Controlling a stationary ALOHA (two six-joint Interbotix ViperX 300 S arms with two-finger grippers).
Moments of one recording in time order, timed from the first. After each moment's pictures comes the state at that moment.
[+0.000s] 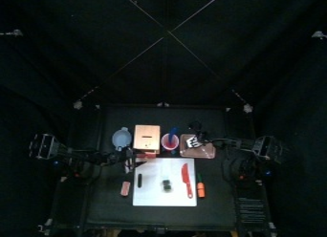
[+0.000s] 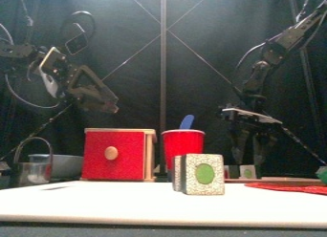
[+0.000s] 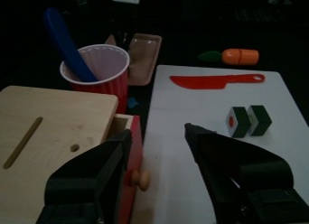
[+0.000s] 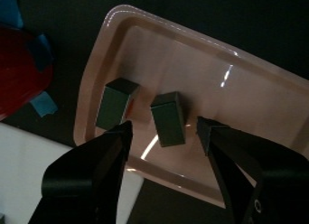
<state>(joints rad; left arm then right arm) -0.01 -0.27 1.15 -0.31 -0.64 0.24 -0.49 -0.21 0.77 -0.13 0.68 0.83</state>
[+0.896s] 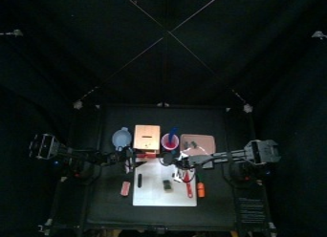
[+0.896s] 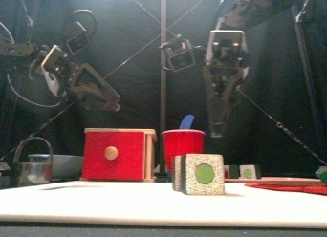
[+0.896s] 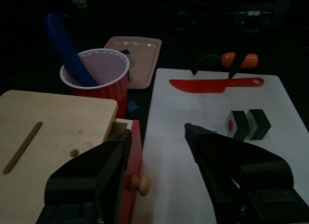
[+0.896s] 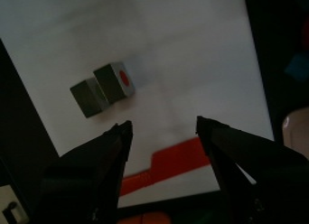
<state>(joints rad) -0.01 -0.27 1.14 -0.31 -0.64 0.24 0.00 0.14 0.31 0.10 0.76 0.18</state>
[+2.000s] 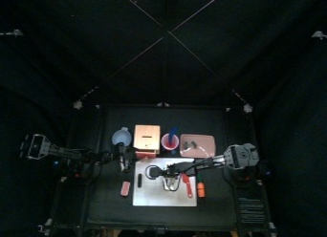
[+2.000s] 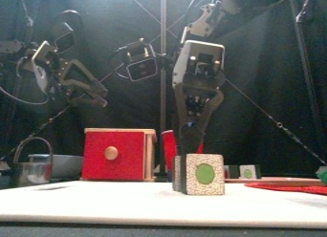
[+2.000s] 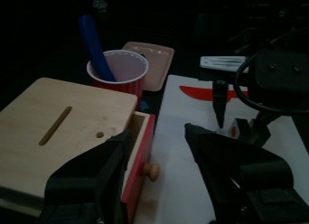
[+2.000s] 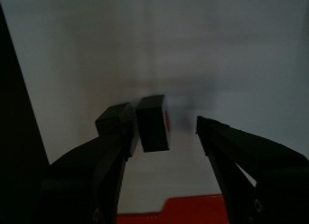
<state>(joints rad) 0.01 -0.41 1.22 -0.40 -0.63 0.24 0.09 0.29 0.23 0.10 0.74 0.09</state>
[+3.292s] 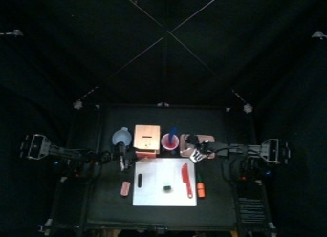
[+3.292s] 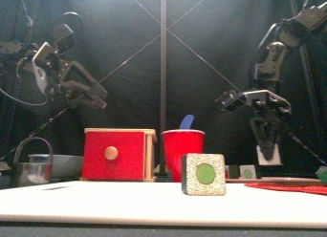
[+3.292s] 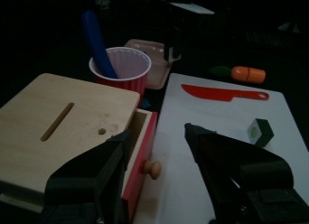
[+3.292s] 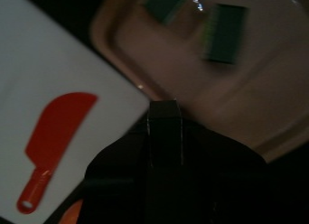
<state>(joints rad) 0.01 -0.41 1.22 -0.41 -0.63 0.24 -0.38 -0.29 0.90 -0.09 0.68 0.64</state>
